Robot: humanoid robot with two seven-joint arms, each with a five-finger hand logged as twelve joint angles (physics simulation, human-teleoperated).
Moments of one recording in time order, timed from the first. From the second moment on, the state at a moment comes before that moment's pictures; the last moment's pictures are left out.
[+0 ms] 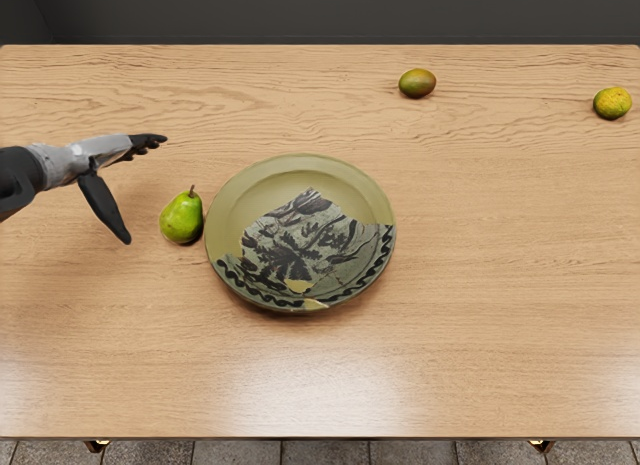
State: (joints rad) left arm -1.11 0.82 -0.07 -1.24 0.82 -0.15 0.07; right arm 0.15 0.00 0.23 0.24 0.07 0.03 -0.13
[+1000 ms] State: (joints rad) left arm -1.02 0.78 -0.07 -1.26 0.91 0.01 -0.08; right arm 0.16 0.00 0.23 0.24 0.07 0.03 -0.13
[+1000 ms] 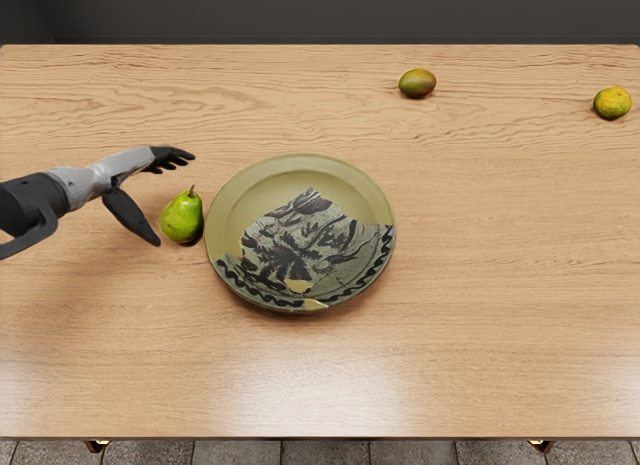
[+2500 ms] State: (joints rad) left arm -1.01 0.73 -0.07 -1.19 0.91 -0.05 -0.08; right arm 0.16 0.00 0.23 0.24 0.07 0.03 -0.13
